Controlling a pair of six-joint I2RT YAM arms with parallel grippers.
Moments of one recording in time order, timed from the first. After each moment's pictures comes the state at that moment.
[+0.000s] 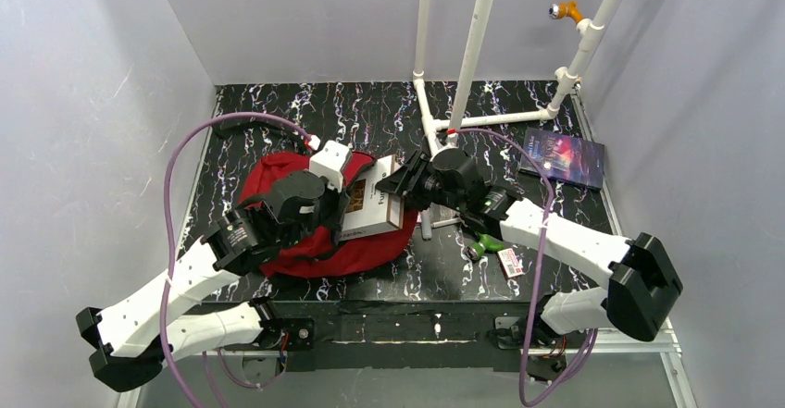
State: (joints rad) left arm -0.95 0.90 1.10 -0.73 -0.38 -0.26; right arm 0.87 1.30 0.94 -0.05 -0.03 1.18
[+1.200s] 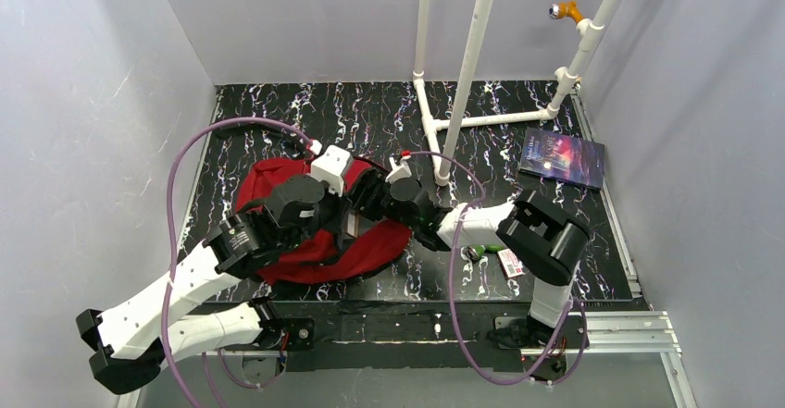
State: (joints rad) left arm -0.95 0.89 1.07 -0.71 -0.34 -0.25; right arm 1.00 1.80 0.89 0.71 0.02 1.25
